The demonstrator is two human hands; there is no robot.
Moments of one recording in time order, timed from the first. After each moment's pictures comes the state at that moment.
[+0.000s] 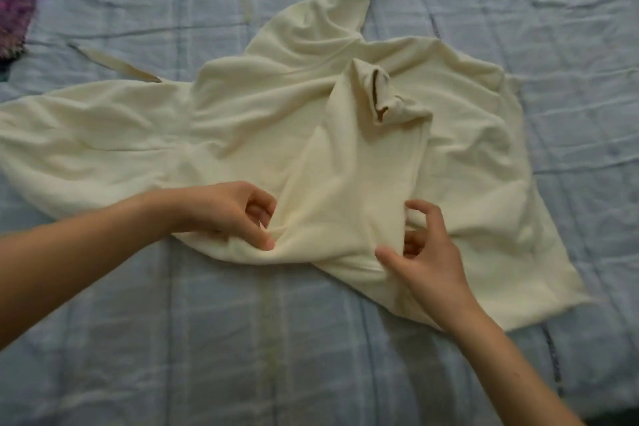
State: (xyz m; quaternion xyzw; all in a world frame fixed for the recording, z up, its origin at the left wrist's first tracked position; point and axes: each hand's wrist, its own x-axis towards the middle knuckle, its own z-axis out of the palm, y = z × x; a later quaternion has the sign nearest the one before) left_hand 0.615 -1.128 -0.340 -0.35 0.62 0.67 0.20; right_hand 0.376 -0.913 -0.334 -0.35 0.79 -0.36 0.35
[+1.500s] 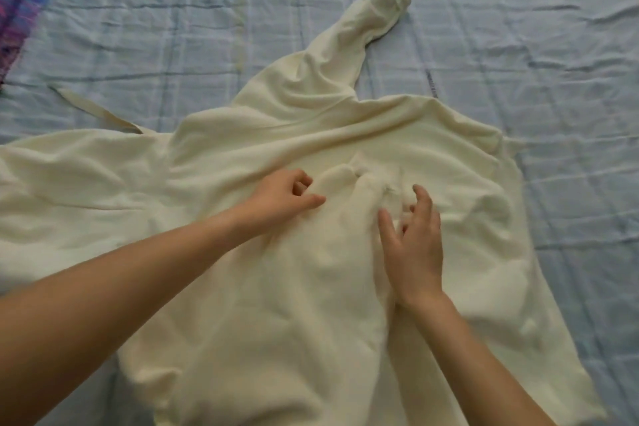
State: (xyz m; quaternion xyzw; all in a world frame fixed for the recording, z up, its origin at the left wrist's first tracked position) left_hand 0.483 -1.180 -0.363 -0.50 0.73 0.46 -0.04; right_hand 0.321 -1.030 -0.370 -0.36 0.85 -0.33 0.18
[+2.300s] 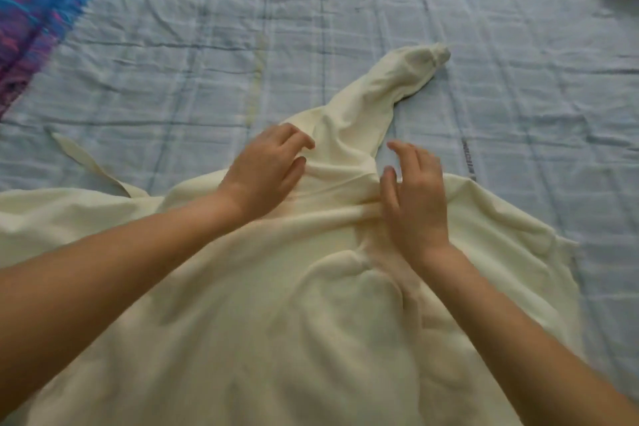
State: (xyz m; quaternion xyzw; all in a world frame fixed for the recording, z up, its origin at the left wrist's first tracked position) left_hand 0.464 -1.322 -0.351 -0.36 0.90 0.11 -0.21; right_hand 0.261 -1.222 -0.344 -0.59 0.73 -0.34 0.05
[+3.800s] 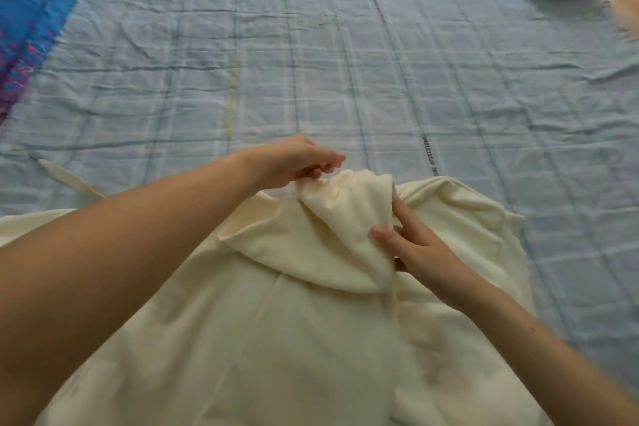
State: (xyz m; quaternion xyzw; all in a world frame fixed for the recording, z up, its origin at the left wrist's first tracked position) left_hand 0.392 -1.341 -0.316 -0.45 0.61 0.66 -0.02; right_hand 0.239 -1.133 -0.303 -0.42 0.60 -0.38 0.56
